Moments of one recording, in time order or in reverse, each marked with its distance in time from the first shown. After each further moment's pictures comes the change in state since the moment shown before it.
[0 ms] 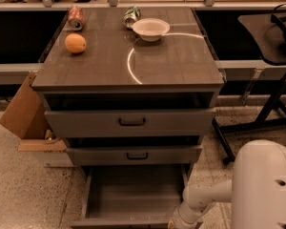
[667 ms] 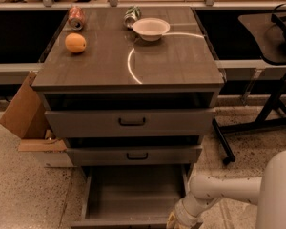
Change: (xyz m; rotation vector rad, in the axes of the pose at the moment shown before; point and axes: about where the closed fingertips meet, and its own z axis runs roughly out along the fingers) arm -0.029 -0.005 -0.053 0.036 -0.092 -0.082
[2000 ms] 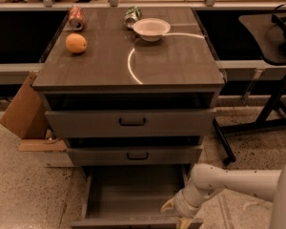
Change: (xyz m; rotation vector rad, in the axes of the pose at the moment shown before) arm -0.029 -0.010 -0.051 0.023 0.004 -0.041
